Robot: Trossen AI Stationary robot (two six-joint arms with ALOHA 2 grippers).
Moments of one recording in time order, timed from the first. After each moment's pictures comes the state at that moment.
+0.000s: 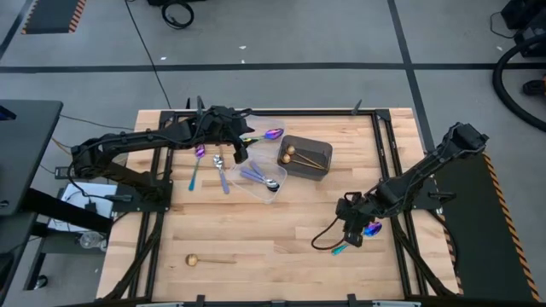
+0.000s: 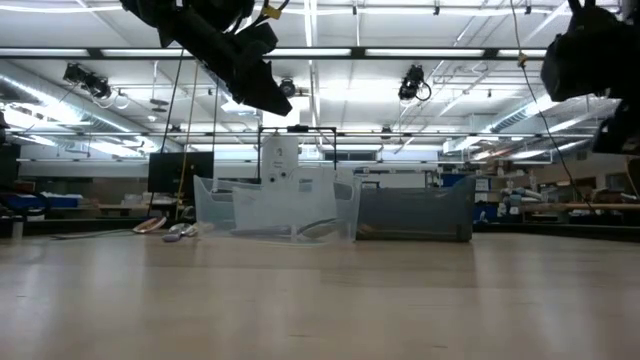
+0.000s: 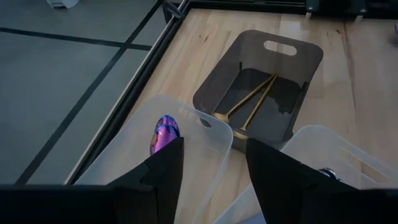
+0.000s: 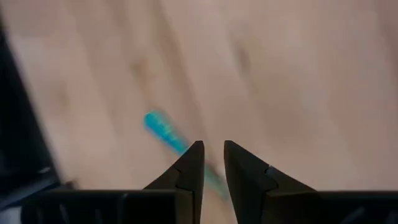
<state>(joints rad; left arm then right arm) 0.40 1.34 0.96 -0.16 -0.01 0.14 0.54 1.23 0.64 -0.56 -0.05 0.99</state>
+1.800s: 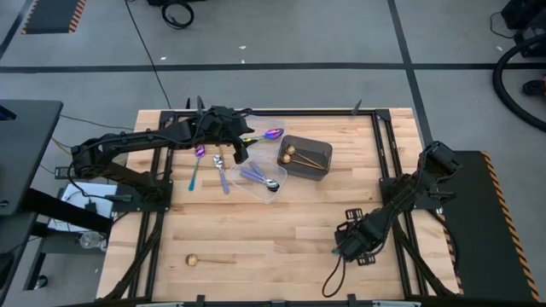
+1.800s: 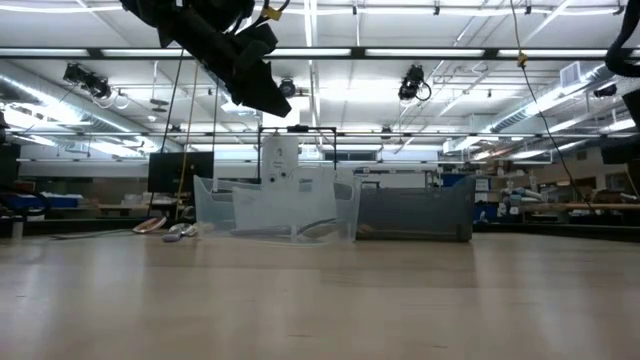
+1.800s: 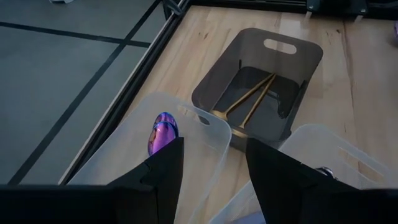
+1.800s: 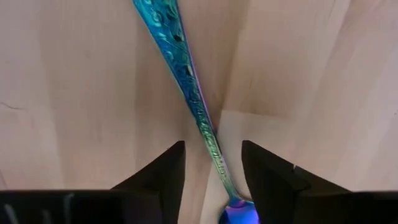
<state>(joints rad) 0.39 1.34 0.96 -0.17 -0.01 0.12 0.72 1.65 0.87 -0.81 -0.05 0.61</state>
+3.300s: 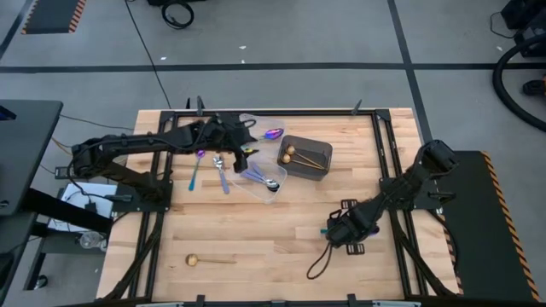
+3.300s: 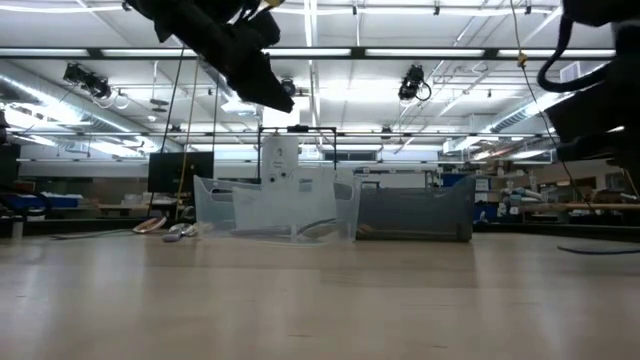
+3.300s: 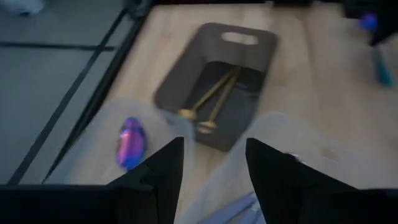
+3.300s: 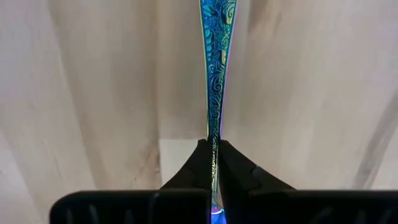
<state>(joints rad) 0.30 1.34 0.96 -0.19 0.01 0.17 0.57 1.65 0.90 -0.87 -0.04 0.57</state>
